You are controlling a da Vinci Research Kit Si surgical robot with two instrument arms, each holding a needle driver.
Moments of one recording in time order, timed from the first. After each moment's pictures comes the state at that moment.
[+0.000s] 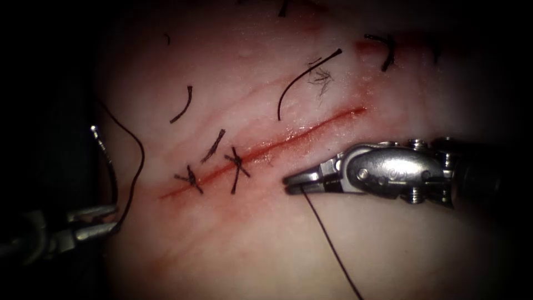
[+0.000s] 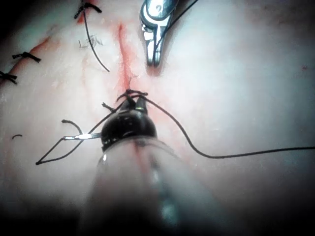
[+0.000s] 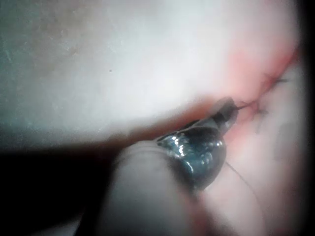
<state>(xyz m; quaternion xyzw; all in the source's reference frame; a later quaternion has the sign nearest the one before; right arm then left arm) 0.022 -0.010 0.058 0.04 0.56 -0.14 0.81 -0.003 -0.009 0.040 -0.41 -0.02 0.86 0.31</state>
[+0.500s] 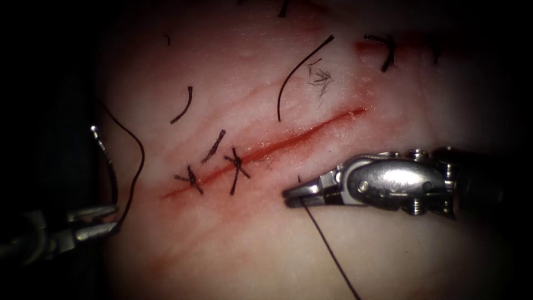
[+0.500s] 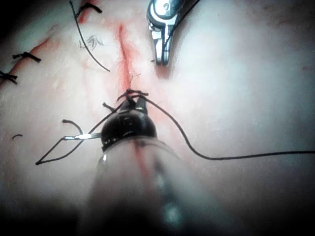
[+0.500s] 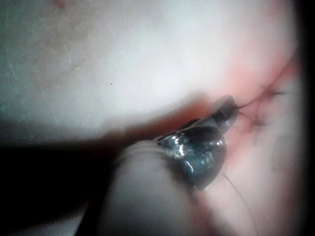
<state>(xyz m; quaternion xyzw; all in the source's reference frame) 0.022 -0.011 0.057 0.07 0.56 -0.14 0.81 -0.003 -0.009 0.040 -0.41 -0.02 0.86 0.31</state>
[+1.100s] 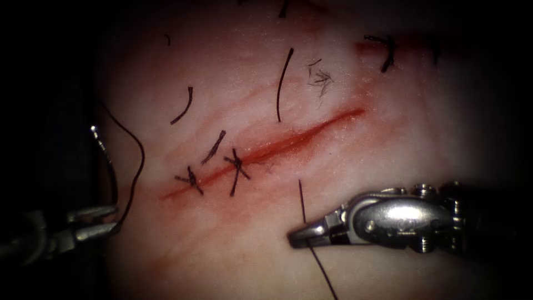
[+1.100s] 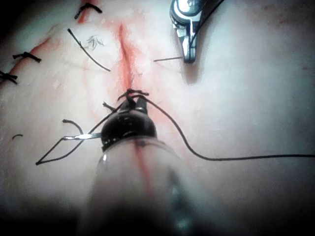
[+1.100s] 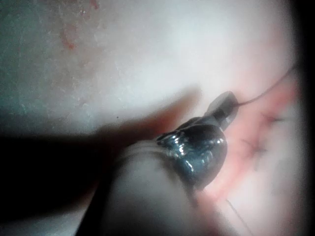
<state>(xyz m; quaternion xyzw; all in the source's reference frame) 0.022 -0.015 0.055 0.12 0.55 -0.15 0.81 -0.003 -0.009 0.040 -0.41 -0.02 0.86 0.31</state>
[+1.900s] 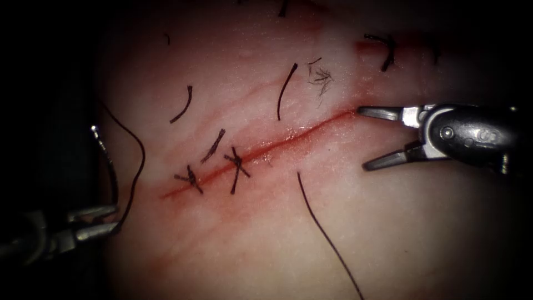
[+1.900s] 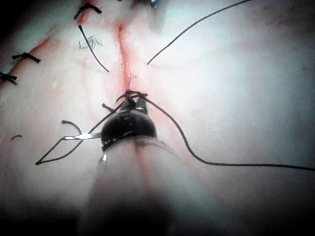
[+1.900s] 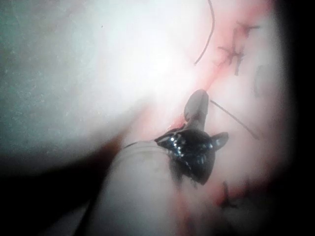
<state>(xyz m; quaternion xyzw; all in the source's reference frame) 0.014 -0.002 0.051 0.03 0.51 0.05 0.86 -0.003 -0.009 0.040 -0.41 -0.02 0.86 0.31</state>
